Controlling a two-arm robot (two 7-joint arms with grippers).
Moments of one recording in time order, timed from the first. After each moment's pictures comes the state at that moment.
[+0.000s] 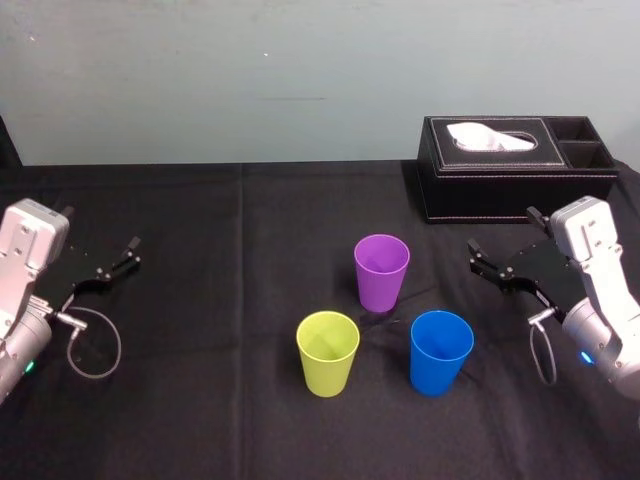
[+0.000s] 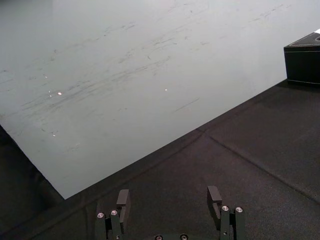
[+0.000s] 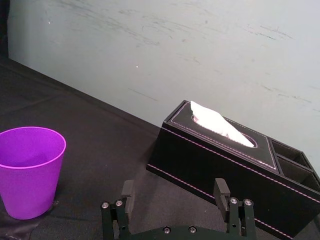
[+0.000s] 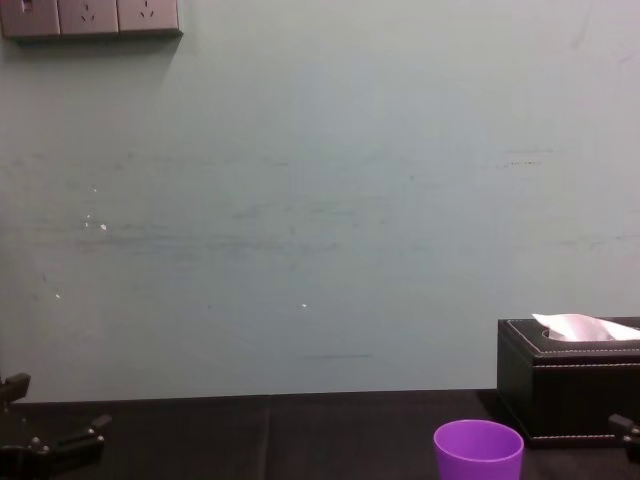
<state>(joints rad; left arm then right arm) -0.20 0.60 0.45 -1.41 -0.25 -0.12 0.03 0.20 0.60 -0.45 -1.41 0.25 -0.12 -0.03</state>
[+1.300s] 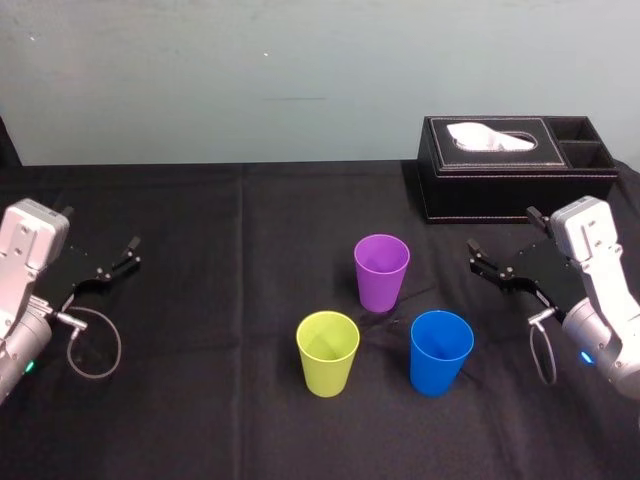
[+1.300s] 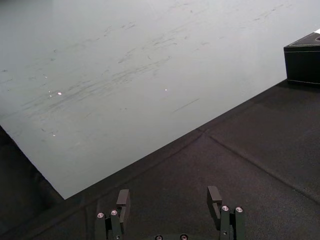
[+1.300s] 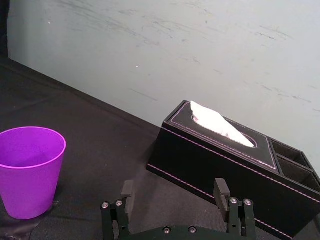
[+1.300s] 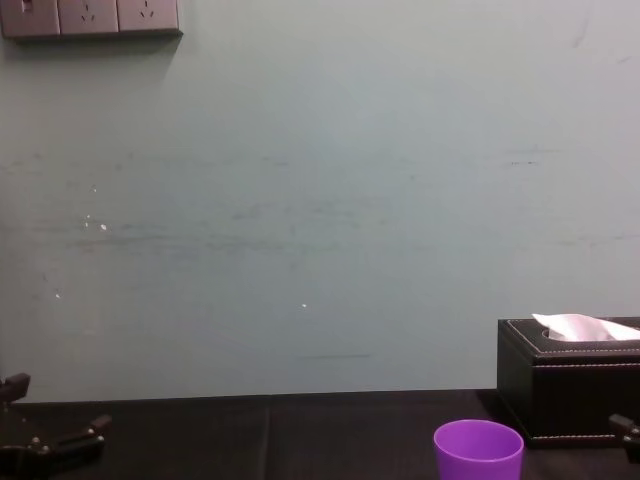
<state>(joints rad) -0.20 0.60 0.45 -1.41 -0.25 -0.12 0.03 0.20 0.60 -0.45 -1.41 0.25 -0.12 -0.03</state>
